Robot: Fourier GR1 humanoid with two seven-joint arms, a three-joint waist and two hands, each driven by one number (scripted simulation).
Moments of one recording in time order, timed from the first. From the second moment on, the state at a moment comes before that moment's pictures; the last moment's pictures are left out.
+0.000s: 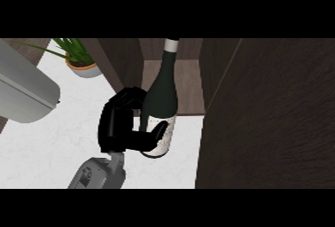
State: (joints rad) left arm -0.25 0.00 -0.34 -1.56 0.35 0.44 -0.14; right arm 0.14 -0.24 0.32 -2.51 -0.07 -0.04 0.41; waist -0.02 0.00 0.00
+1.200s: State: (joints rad) left arm -0.51 0.00 -0.44 -1.00 0.60 0.58 -0.42; right arm 0.17 -0.19 0.30 -2.51 -0.09 0.02 0.42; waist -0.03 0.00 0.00
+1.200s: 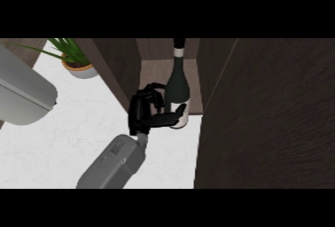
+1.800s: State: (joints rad) left arm -0.66 0.00 -0.40 -0.75 0.80 0.50 -0.53; right arm 0.20 -0.18 0.30 -2.51 -0.09 0.05 0.40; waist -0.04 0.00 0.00
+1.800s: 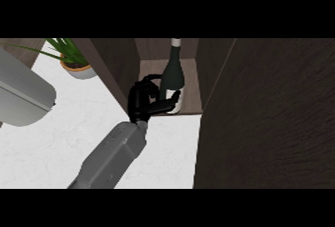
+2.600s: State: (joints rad) left arm -0.94 0.00 -0.32 -0.49 0.88 0.51 -0.50; right arm 0.23 -0.16 0.28 -2.50 -0.10 0.09 0.36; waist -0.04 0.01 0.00
